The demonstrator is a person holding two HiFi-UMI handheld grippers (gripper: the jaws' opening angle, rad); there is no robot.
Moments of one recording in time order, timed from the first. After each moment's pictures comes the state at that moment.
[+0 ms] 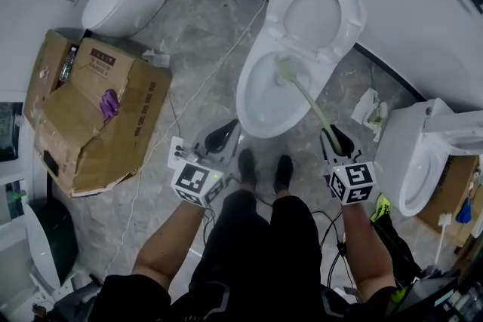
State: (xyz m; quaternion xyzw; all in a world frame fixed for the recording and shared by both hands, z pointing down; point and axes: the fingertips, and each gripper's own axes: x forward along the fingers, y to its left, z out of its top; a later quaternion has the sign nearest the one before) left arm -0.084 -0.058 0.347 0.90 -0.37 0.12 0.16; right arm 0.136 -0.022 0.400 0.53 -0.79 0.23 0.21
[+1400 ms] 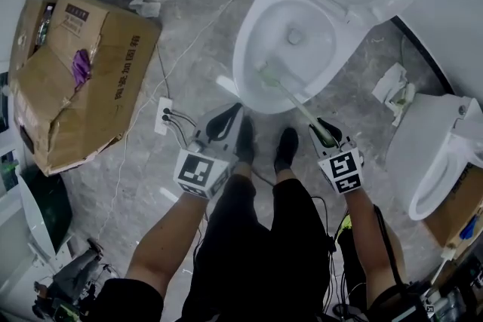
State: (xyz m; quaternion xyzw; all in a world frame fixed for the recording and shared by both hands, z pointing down) left arm -0.079 -0.048 0.538 0.86 -0.42 0.17 0.22; right arm 0.094 0.013 0.636 0.35 -0.84 0.23 0.35
